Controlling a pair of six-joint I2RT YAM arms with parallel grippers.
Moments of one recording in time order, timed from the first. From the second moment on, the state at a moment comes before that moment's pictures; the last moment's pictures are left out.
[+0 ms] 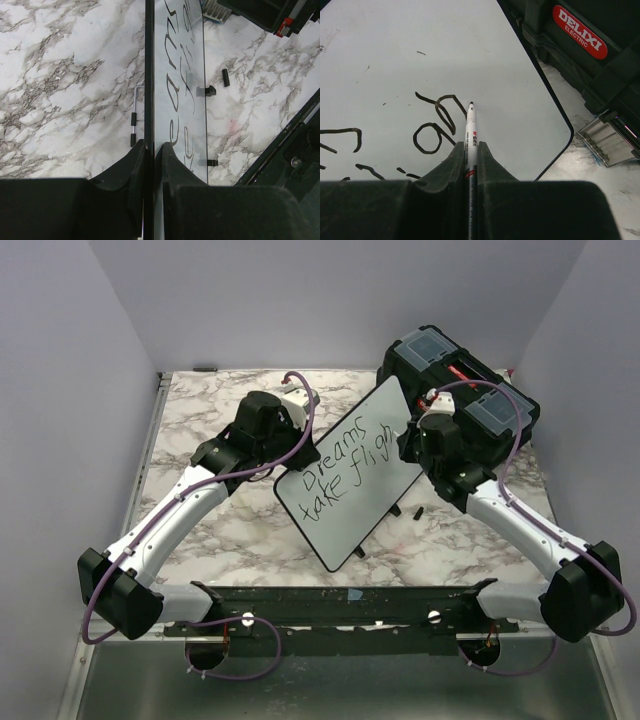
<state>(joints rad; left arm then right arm) -0.58 1.29 1.27 -0.53 0.27 -0.14 0.50 1.25 0.94 -0.10 0.32 0.36</state>
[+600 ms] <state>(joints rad) -0.58 1.29 1.27 -0.53 0.27 -0.14 0.48 1.31 0.98 -0.08 0.32 0.35</state>
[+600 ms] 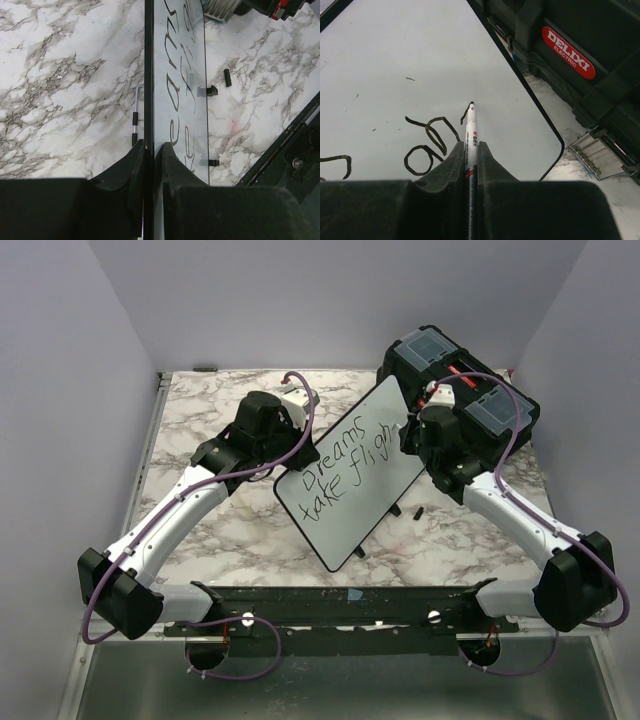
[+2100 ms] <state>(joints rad) -0.58 1.29 1.27 -0.53 0.26 -0.14 0.46 1.34 1.07 -0.08 0.27 0.32</state>
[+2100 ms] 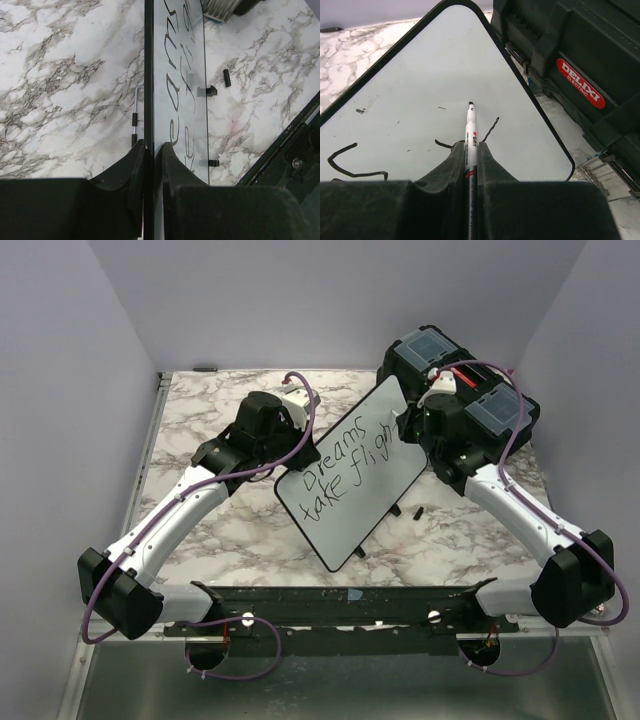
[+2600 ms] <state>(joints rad) -0.58 1.29 1.27 -0.54 0.26 -0.14 0.45 1.33 1.02 -0.07 0.25 0.34</state>
